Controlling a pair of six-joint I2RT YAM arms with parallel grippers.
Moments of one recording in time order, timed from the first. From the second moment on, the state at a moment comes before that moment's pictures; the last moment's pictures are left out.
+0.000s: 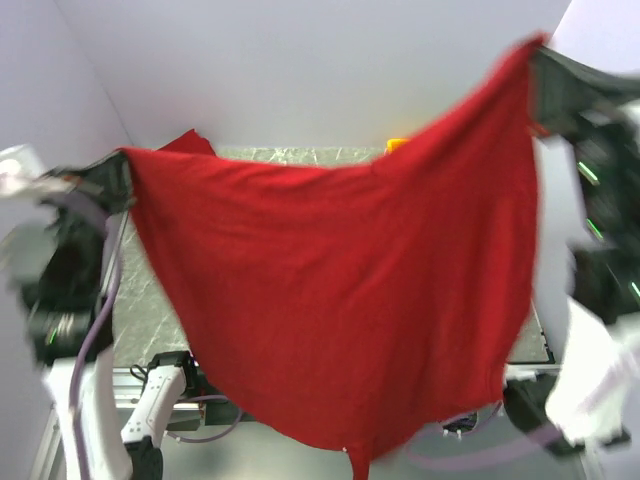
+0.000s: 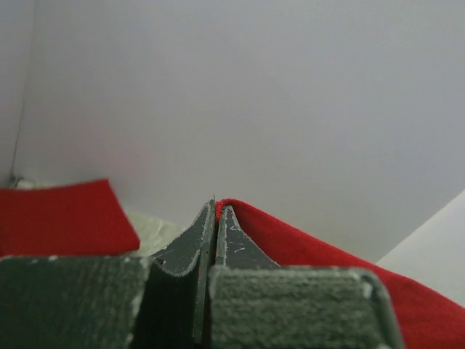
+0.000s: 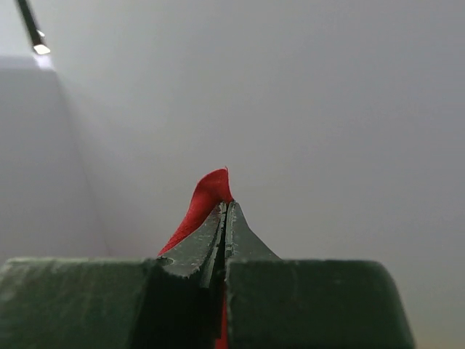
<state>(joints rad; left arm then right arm) 0.11 0.72 1.43 -0.40 0.04 -0.54 0.16 1.13 2.14 -0.40 -0.12 0.22</state>
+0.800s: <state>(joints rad) 0.06 1.64 1.34 -0.17 0.11 -0.47 0.17 2.13 2.04 -0.48 0.00 0.24</state>
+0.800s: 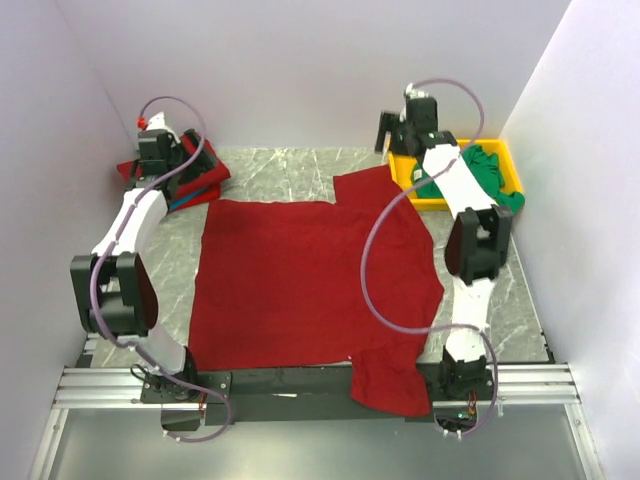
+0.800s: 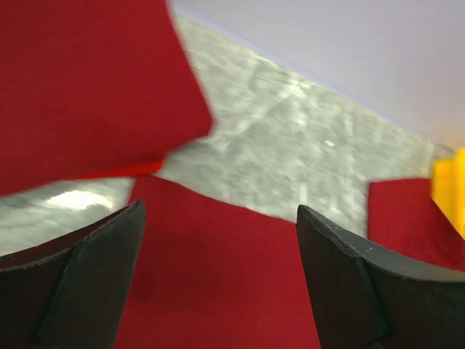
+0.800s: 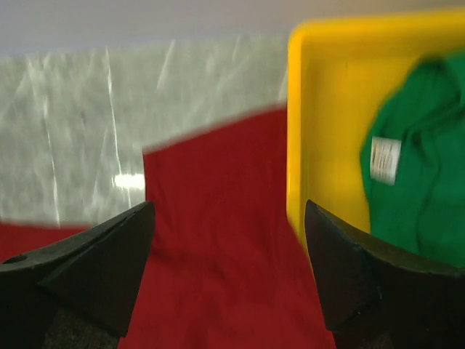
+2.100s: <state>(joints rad) -0.08 1.35 0.64 -0.27 0.10 -0.70 0.35 1.58 0.87 -0.41 -0.11 0.50</state>
